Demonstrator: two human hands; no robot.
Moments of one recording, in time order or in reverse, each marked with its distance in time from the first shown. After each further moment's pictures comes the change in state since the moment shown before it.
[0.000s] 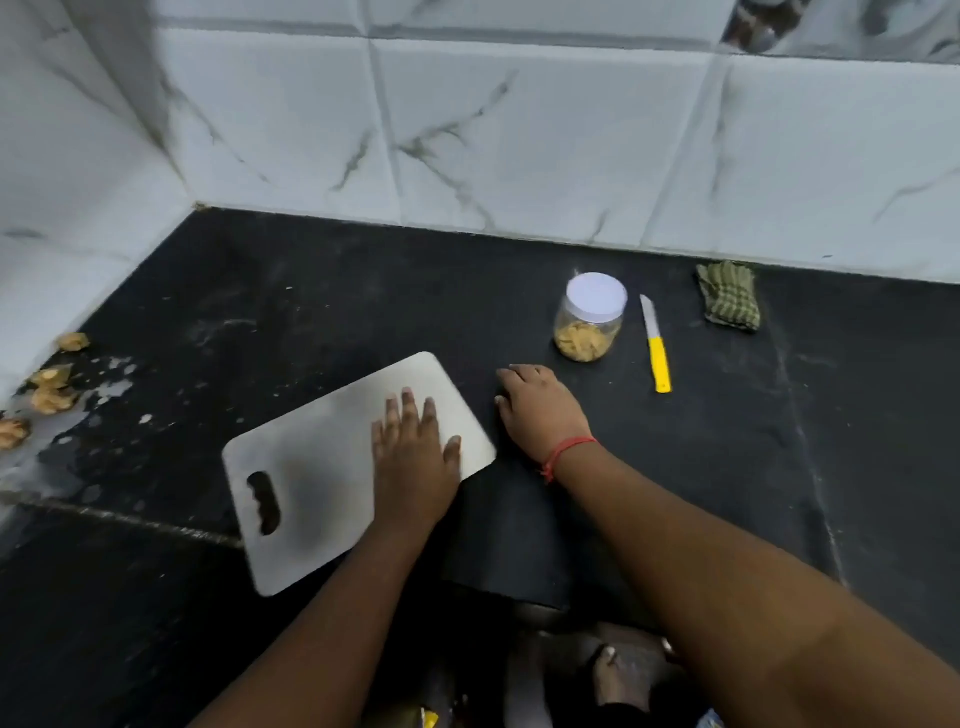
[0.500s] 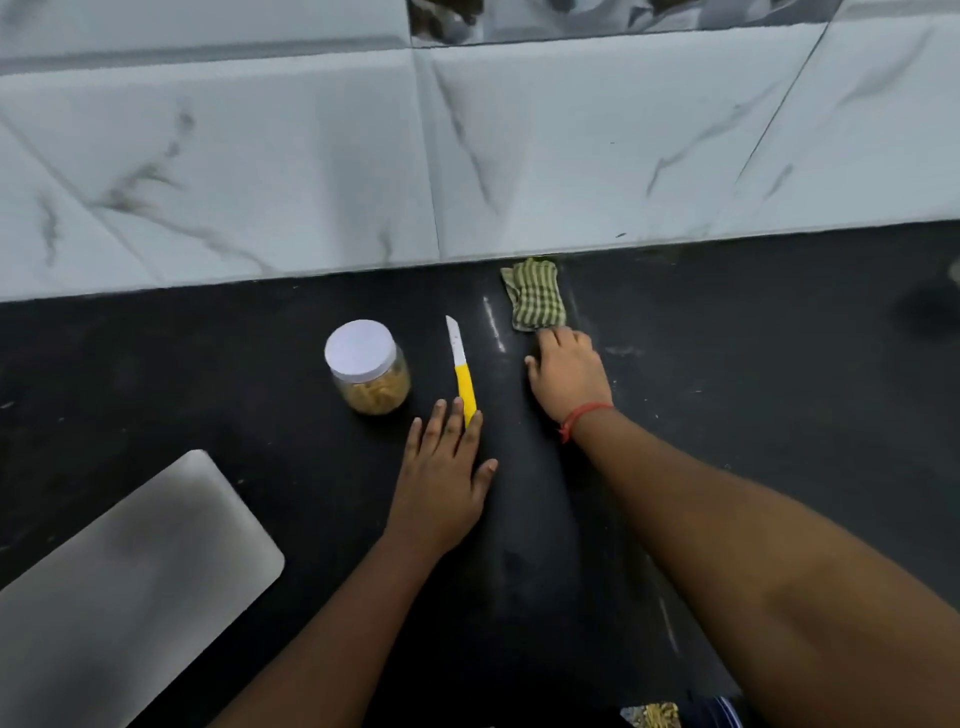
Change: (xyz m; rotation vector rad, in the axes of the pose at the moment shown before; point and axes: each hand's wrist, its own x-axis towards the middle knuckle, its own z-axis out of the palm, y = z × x) left_hand 0.049 0.243 0.084 0.047 -0.111 0.598; right_hand -0.014 0.297 -0.070 -0.102 0.235 0.424
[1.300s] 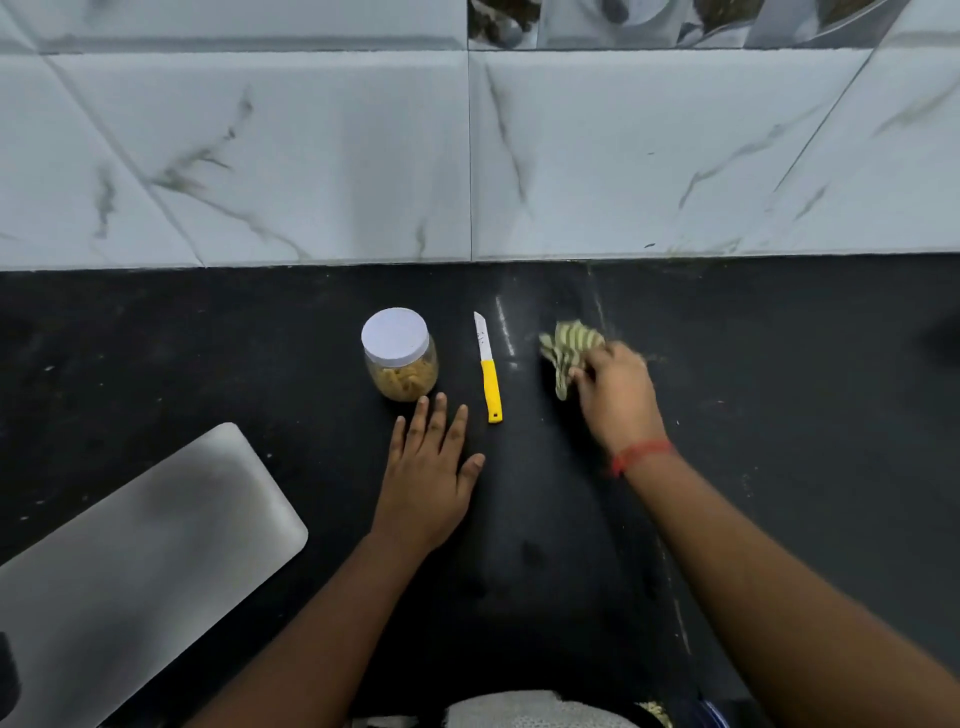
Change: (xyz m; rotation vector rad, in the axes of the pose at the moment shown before) left_hand -0.019 -0.025 -0.007 -0.041 0.020 -0.120; right_hand -0.037 0.002 -0.040 0.168 0.051 0.045
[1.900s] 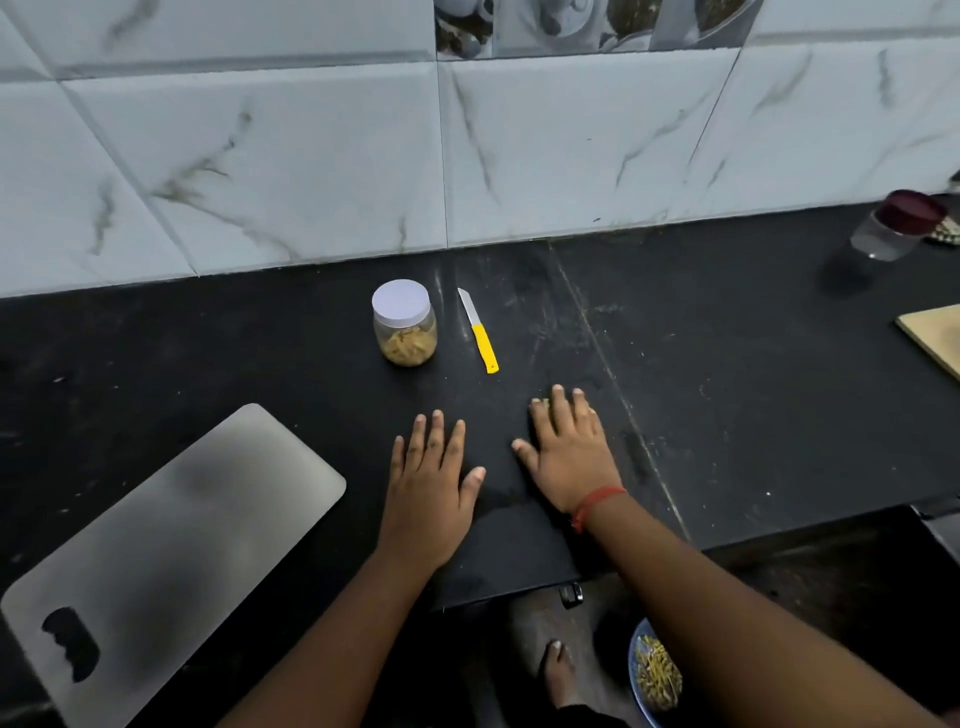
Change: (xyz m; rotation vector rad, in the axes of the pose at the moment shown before) left_hand -0.103 -0.016 -0.016 -0.002 -0.022 0.095; right_hand -0.170 -0.057 0.028 -0.306 -0.226 0.042
